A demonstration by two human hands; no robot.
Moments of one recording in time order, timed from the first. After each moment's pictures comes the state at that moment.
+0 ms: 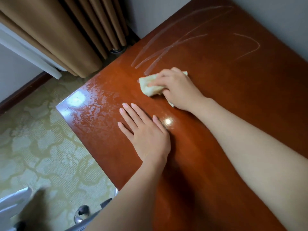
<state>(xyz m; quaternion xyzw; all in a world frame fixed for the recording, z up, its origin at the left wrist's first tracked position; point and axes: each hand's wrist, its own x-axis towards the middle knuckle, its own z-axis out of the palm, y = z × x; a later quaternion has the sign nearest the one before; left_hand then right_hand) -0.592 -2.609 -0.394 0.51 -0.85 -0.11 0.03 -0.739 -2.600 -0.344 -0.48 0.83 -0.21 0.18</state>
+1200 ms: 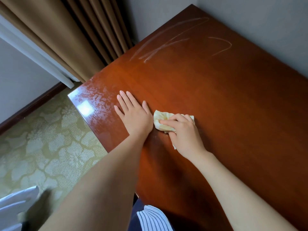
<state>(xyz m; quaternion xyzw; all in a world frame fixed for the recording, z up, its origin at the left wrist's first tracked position) -0.583 -2.619 -0.388 0.46 -0.88 -0.12 0.00 -0.614 -2.471 -0.352 -0.35 0.88 -0.30 0.15</state>
